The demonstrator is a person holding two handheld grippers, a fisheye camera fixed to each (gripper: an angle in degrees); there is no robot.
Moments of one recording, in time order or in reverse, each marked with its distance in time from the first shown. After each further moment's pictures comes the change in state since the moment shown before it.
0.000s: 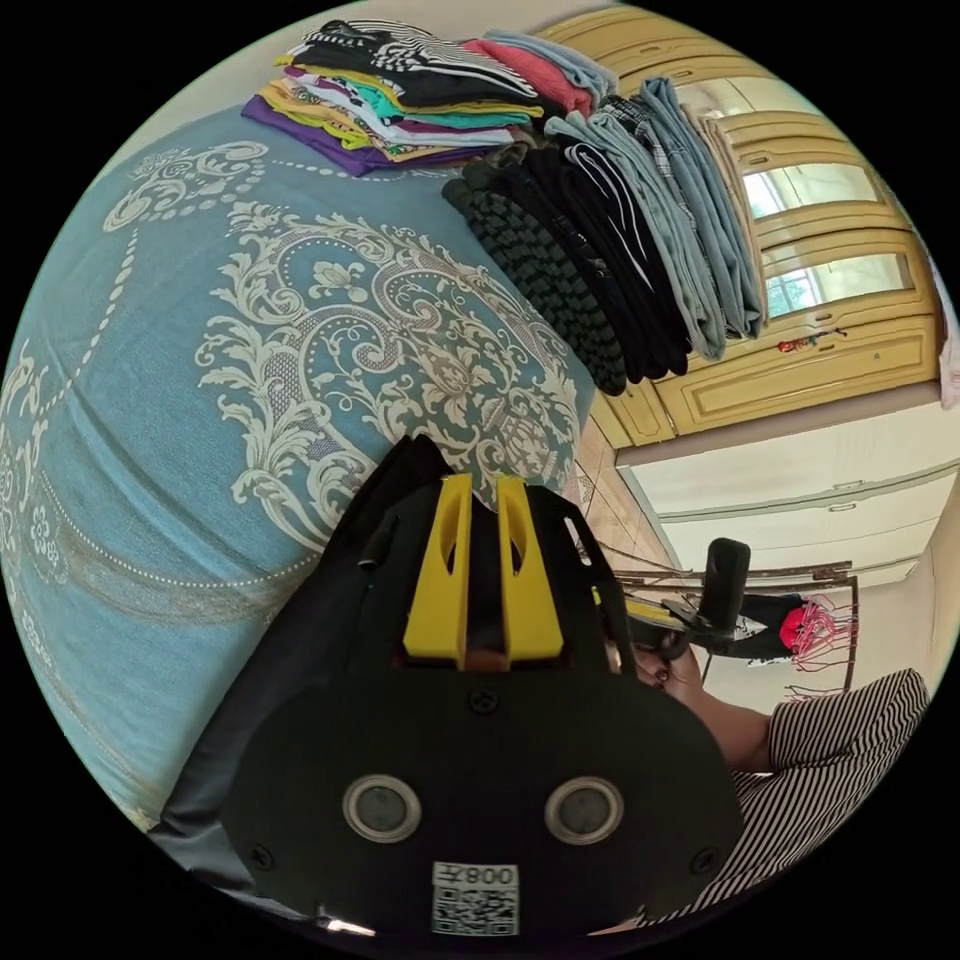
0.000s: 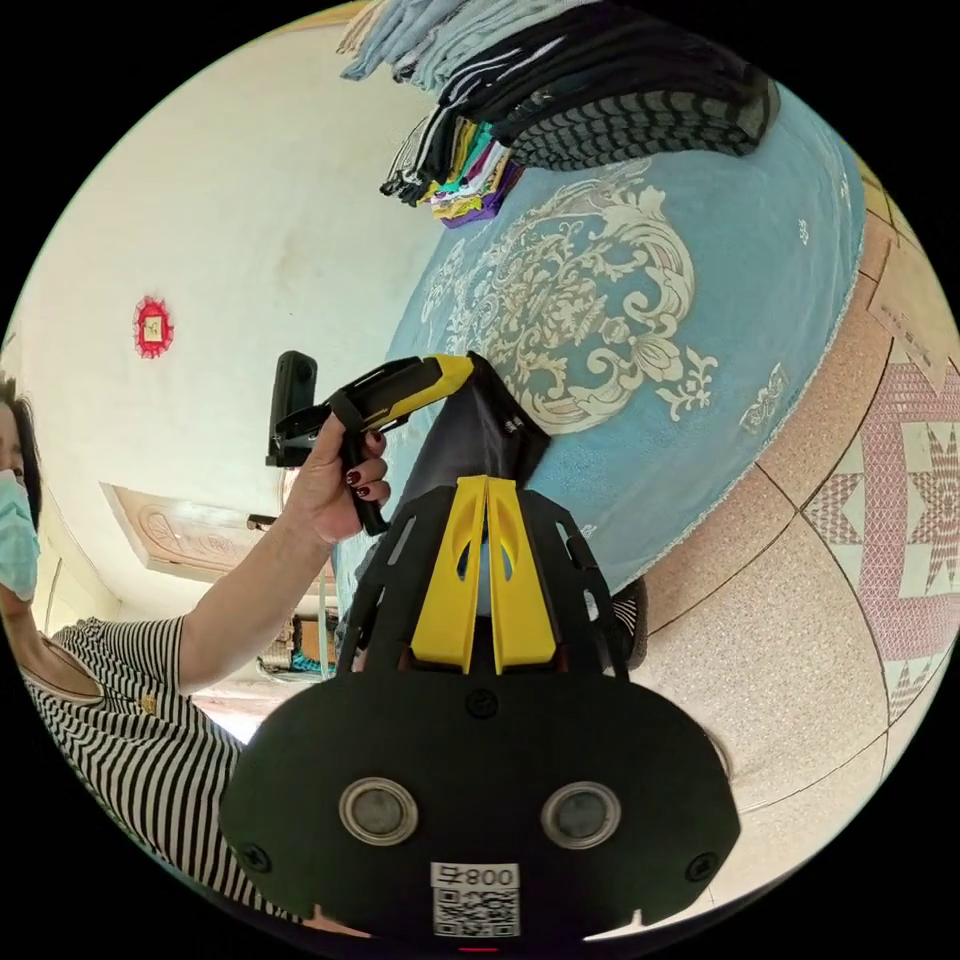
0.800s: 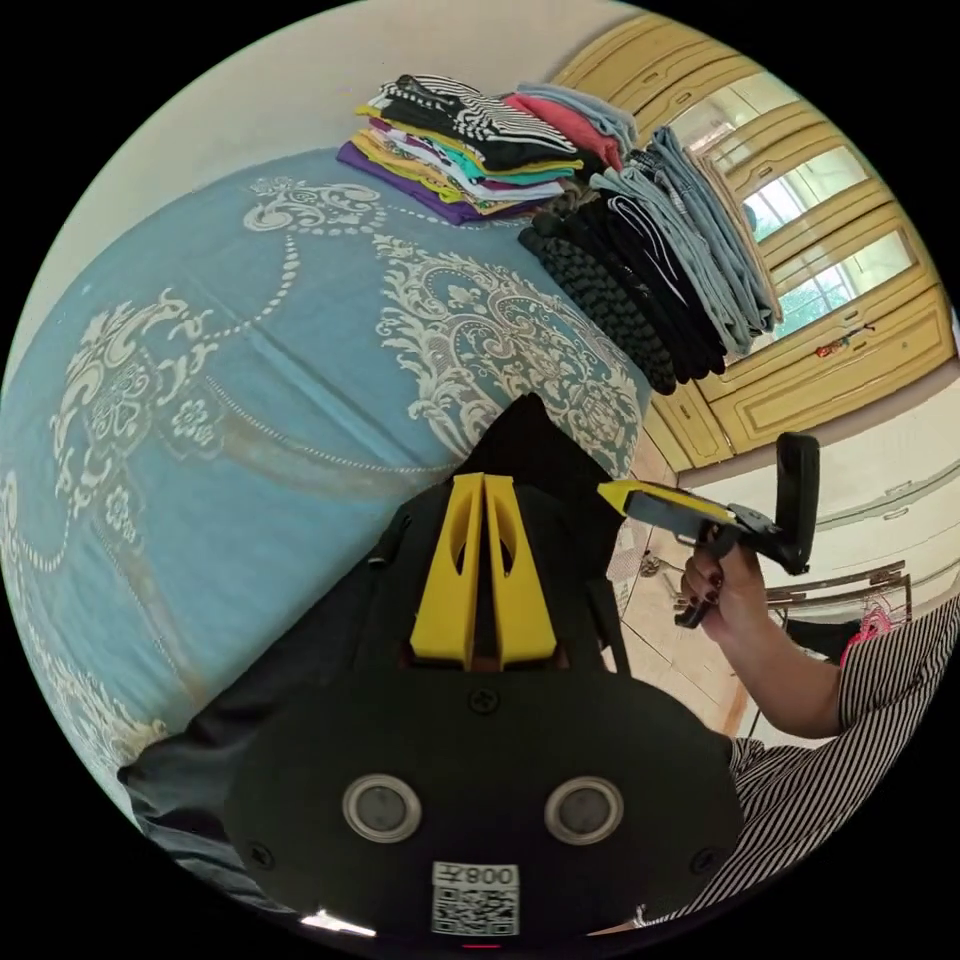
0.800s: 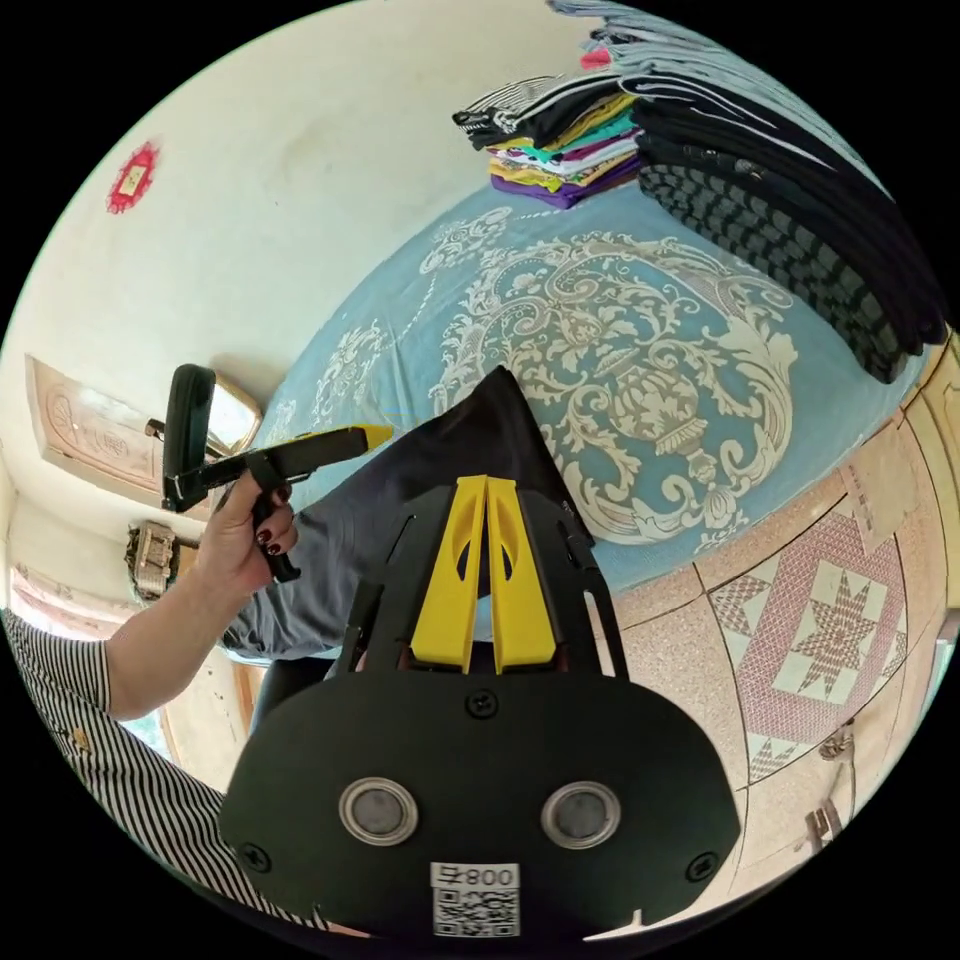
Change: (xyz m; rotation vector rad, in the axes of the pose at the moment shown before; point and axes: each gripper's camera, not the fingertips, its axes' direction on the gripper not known) left arm -0.043 0.185 -0.098 0.134 -0.228 -0.042; right arm 0.048 -0.065 0.144 -0.114 0.313 -0.273
